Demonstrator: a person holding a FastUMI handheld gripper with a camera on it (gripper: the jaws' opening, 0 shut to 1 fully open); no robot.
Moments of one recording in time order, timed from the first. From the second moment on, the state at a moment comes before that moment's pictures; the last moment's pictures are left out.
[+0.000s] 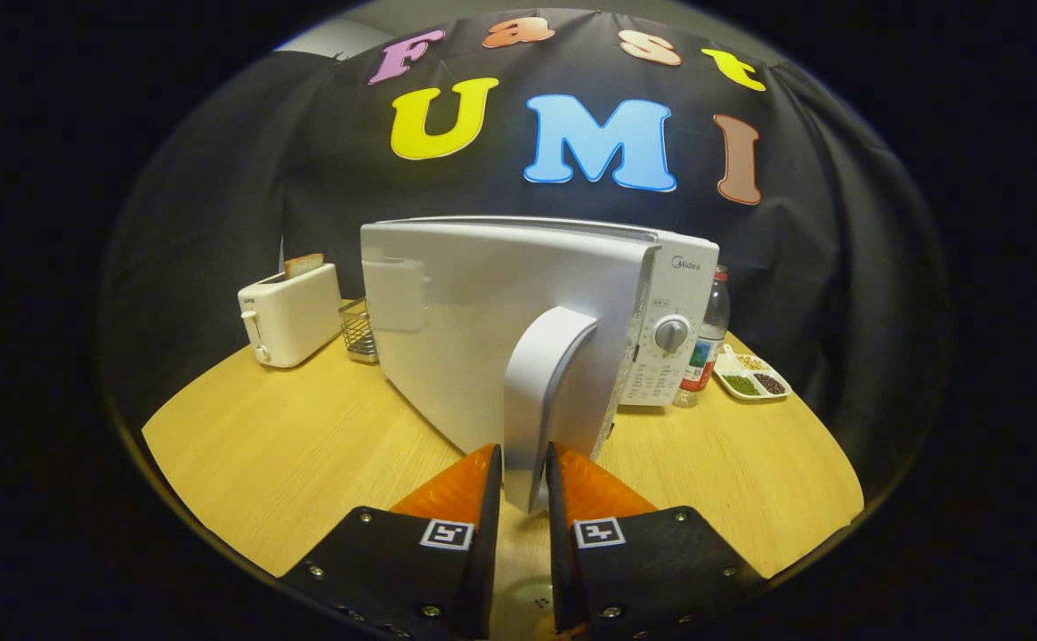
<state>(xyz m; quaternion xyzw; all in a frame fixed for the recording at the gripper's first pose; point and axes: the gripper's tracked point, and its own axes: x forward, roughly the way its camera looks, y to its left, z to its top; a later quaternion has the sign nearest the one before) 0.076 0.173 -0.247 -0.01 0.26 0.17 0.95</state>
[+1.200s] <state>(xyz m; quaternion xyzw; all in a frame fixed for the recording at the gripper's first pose) -0.053 0.308 -0.218 -0.02 0.26 0.23 0.94</state>
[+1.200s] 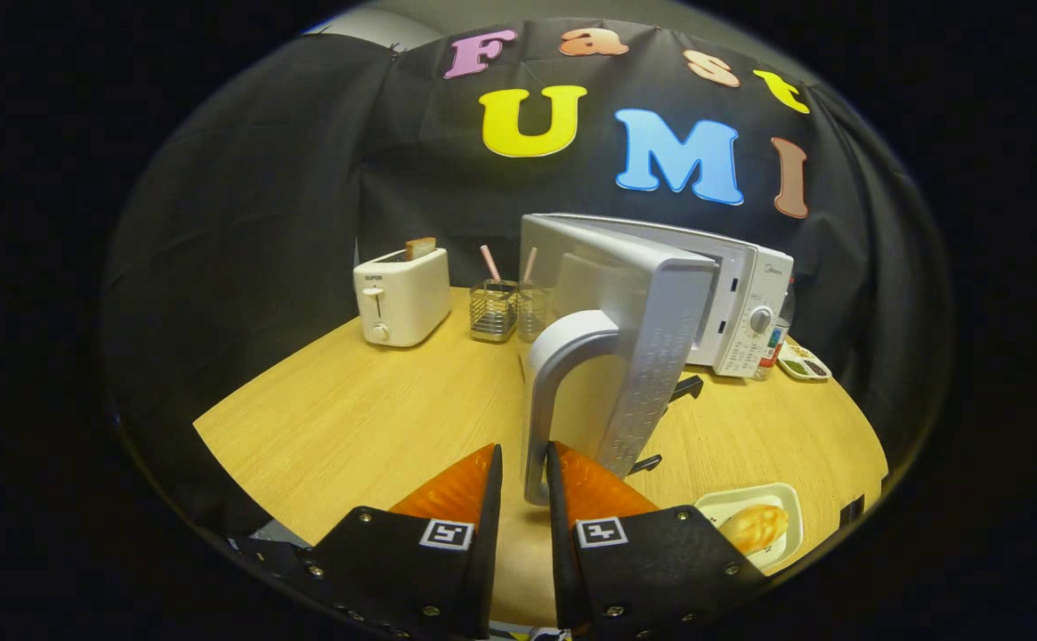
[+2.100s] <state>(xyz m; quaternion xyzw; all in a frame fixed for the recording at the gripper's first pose) -0.094 0.314 -0.093 0.06 0.12 0.31 0.94</state>
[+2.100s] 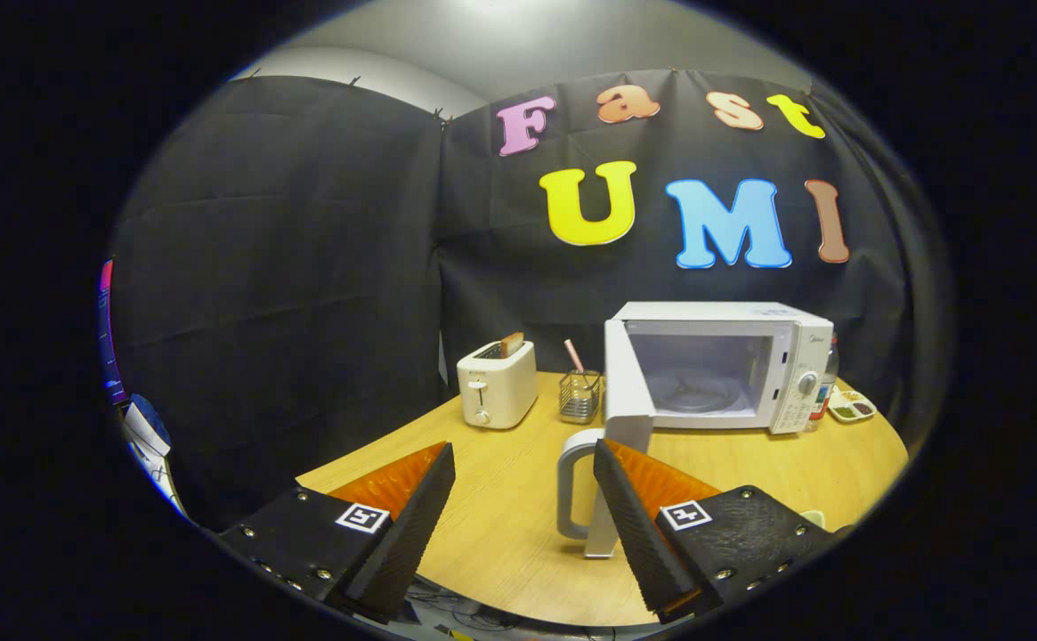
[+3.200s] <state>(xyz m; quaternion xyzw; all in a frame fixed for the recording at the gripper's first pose) -0.024 0.089 -0.234 0.03 0.22 0.12 0.97</state>
